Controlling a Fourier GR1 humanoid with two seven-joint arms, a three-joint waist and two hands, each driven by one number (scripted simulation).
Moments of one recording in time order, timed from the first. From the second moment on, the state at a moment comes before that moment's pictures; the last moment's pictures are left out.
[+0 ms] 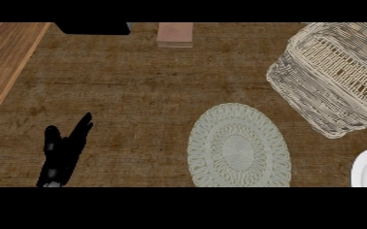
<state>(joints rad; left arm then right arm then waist) 0.10 0.19 0.01 -1.44 0.04 -0.02 0.26 -0.63 -0.90 -0.08 -0.94 -0.28 0.46 -0.17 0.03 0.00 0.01</state>
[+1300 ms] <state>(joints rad) 0.09 0.19 0.02 -1.45 0.03 -0.05 0.26 -0.92 -0.97 -0.10 -0.26 0.08 0.36 -0.64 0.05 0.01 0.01</state>
